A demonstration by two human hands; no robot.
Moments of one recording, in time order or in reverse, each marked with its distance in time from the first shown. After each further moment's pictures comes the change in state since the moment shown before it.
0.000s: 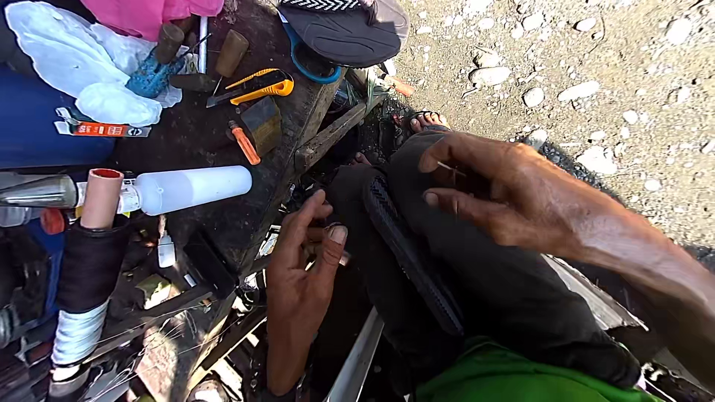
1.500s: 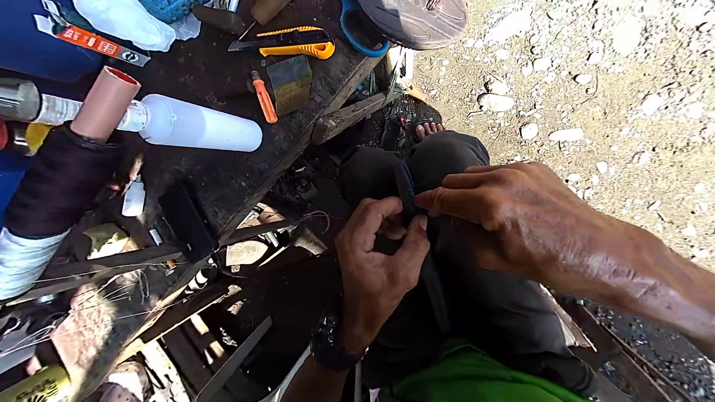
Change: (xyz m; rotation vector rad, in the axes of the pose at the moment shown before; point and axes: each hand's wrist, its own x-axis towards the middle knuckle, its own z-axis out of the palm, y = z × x) left_hand -0.013 0.002 0.084 -0.248 0.274 0.111; right_hand 0.011 -0.035 0.015 -0.555 -0.216 -0.355
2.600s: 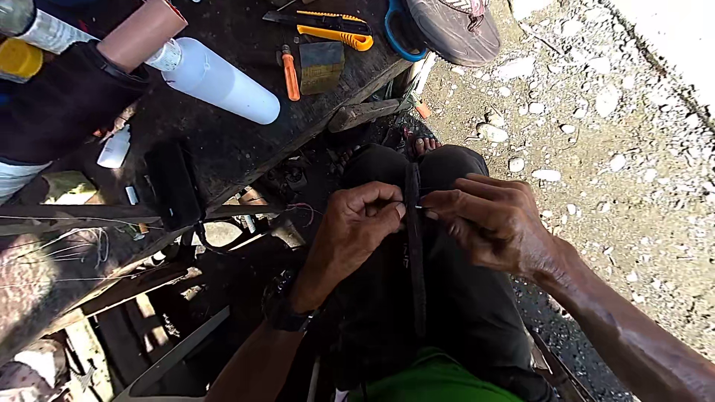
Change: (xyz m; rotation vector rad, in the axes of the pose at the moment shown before) left_hand 0.026 -0.013 -0.041 -0.328 -0.259 -0.267; right_hand -0.002 0.023 0.042 0.150 0.255 -0.140
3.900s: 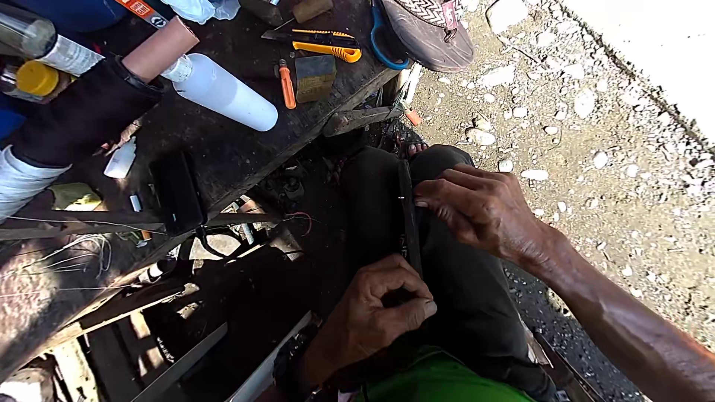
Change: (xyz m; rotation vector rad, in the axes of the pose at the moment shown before) left_hand -0.080 -0.025 0.029 -0.050 -0.304 0.113; right_hand 0.000 -0.007 -0.008 -0.173 -0.022 -0.022
